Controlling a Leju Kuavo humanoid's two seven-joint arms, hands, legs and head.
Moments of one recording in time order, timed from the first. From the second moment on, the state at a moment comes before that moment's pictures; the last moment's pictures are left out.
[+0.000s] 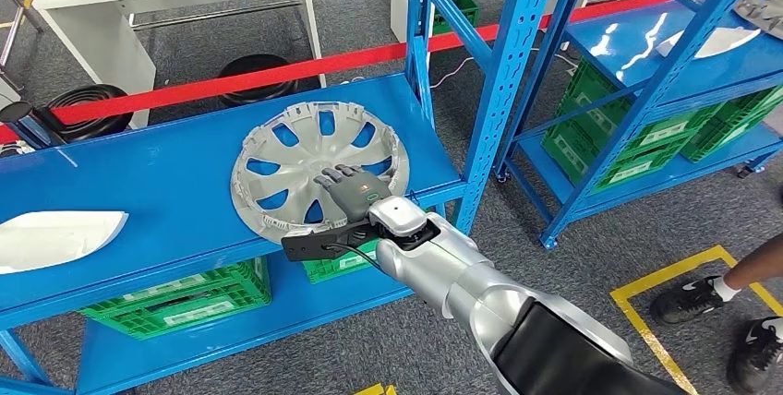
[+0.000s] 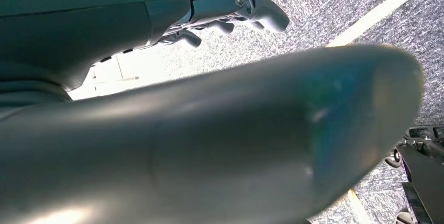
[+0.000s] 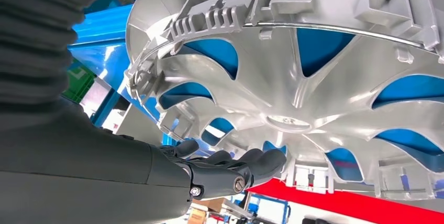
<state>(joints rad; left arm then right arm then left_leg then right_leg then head) -0.09 -0.05 0.10 -0.18 -0.30 0.03 0.16 -0.85 0.29 0.73 -0.36 1.01 -0.02 -0.08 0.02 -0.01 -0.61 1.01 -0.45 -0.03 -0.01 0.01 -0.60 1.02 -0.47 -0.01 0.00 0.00</state>
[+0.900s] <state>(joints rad) -0.09 -0.05 0.10 -0.18 -0.31 0.03 0.16 -0.85 0.27 0.73 -0.35 0.99 0.01 -0.08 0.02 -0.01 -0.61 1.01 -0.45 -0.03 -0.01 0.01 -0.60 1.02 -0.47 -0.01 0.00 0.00</state>
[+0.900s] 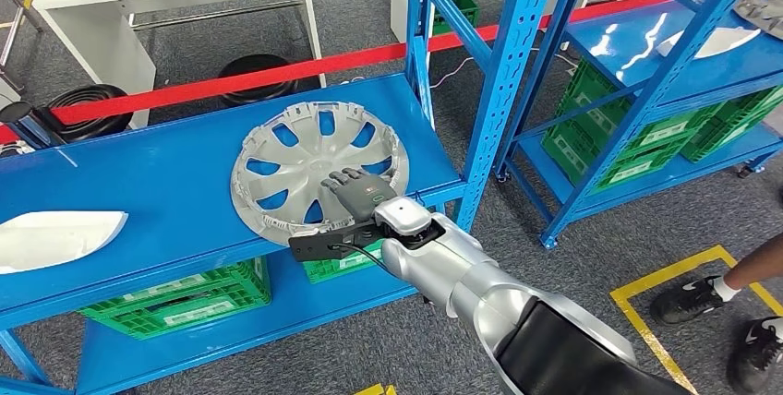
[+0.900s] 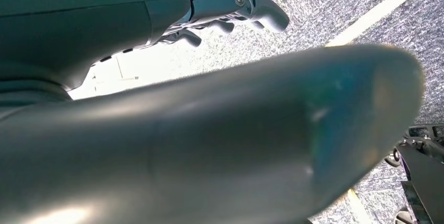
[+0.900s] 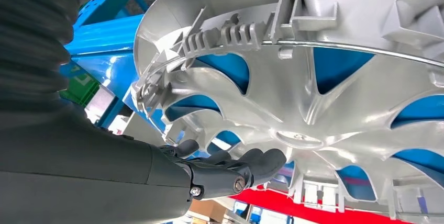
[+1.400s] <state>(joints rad) -0.09 -0.05 0.10 -0.18 -0.32 0.03 0.16 -0.82 0.27 0.73 -0.34 0.96 0.03 -0.08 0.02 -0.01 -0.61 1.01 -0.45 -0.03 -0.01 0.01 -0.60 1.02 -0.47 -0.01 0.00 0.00</state>
